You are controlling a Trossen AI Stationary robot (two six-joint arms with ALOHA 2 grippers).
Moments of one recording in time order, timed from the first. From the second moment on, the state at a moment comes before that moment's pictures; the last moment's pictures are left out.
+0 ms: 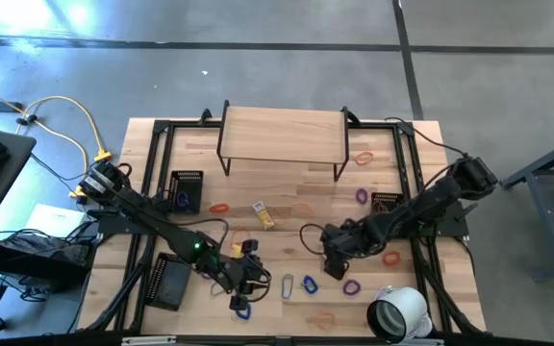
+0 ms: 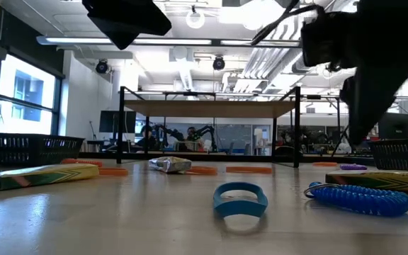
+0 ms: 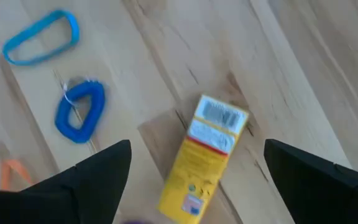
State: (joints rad) left arm -0.58 1.63 1.06 -0.04 -0.28 -0.37; right arm 0.45 1.58 0.94 -0.58 0.08 0.95
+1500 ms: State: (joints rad) left arm -0.59 1.63 1.06 -0.04 -0.28 -0.37; right arm 0.52 1.77 0.88 -0.47 0.21 0.97
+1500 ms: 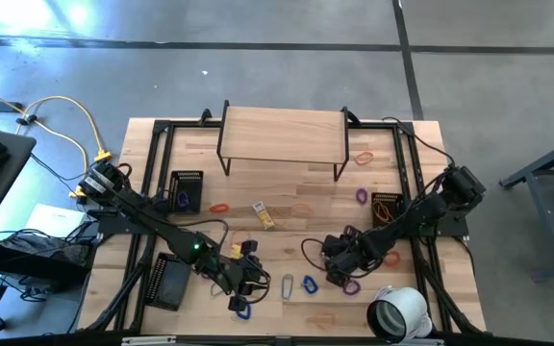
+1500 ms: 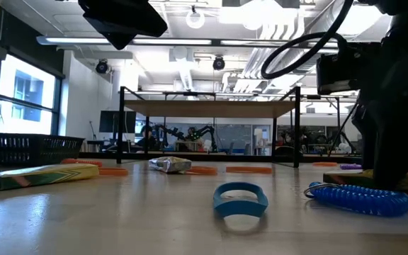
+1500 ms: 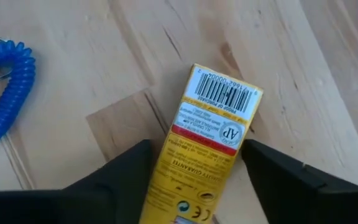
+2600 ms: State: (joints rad) left arm -0.51 1.63 1.06 -0.01 -0.29 0.56; right arm 0.46 1.70 1.14 -0.41 0.07 0.51
